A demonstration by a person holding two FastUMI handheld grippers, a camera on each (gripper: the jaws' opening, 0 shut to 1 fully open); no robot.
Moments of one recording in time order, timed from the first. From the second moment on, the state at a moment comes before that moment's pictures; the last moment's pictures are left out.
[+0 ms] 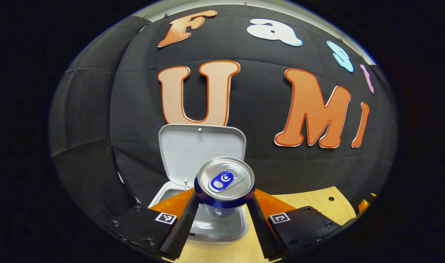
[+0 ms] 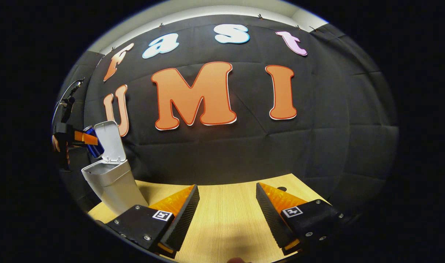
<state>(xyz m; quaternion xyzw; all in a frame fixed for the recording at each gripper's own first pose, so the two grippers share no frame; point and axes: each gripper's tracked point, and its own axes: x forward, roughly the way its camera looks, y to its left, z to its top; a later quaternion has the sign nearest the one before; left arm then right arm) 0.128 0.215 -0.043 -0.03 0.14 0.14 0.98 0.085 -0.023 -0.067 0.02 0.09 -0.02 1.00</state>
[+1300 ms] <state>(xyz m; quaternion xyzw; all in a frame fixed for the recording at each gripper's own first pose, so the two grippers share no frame) 0.258 0.249 0.095 0.01 0.07 0.13 0.99 0.067 -0.046 -0.064 -0.01 0.08 -0.05 1.00</state>
